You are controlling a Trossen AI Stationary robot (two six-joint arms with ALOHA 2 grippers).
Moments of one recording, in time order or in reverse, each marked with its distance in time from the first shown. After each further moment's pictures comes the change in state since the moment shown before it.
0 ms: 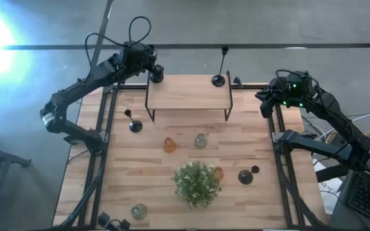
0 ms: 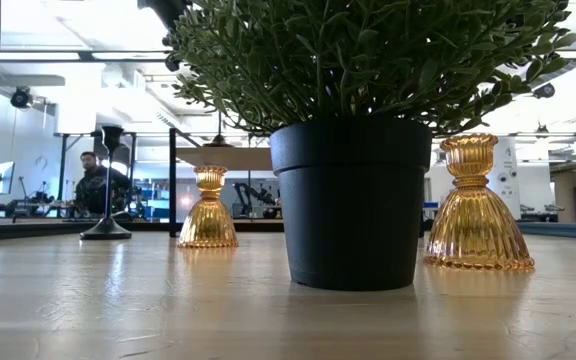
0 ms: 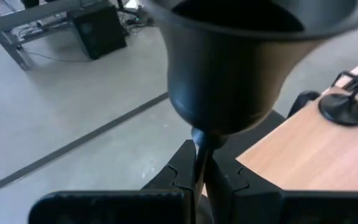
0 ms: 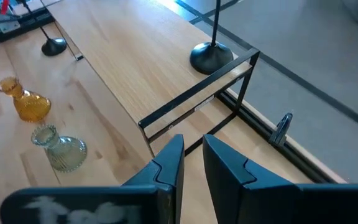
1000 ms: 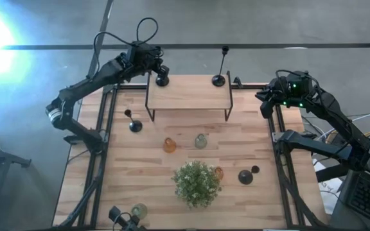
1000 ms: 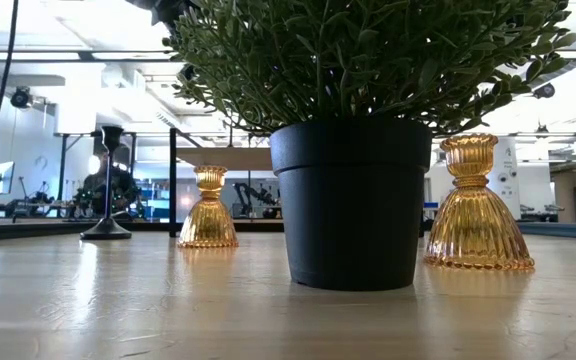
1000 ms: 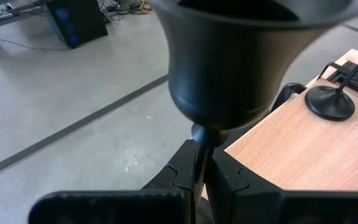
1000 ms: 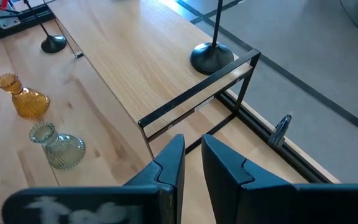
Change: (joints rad) left arm 0.008 0.080 0.025 0.011 0.074 -0.026; right arm 0.000 0.000 0.000 -0.001 0.000 -0.012
